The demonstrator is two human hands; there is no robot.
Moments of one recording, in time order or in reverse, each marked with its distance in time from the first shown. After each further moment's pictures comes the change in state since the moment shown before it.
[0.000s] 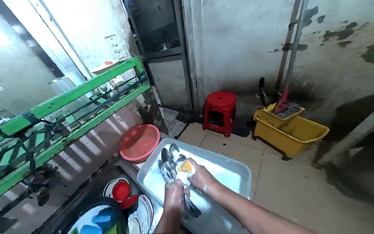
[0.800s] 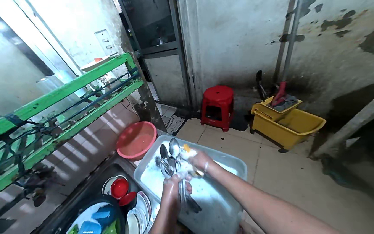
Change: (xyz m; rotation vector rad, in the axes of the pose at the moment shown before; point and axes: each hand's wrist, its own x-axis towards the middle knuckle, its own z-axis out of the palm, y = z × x) left_hand -0.001 0.003 0.001 0.009 -0.153 -0.055; right_hand 0.029 0.017 -0.024 0.239 0.028 0.071
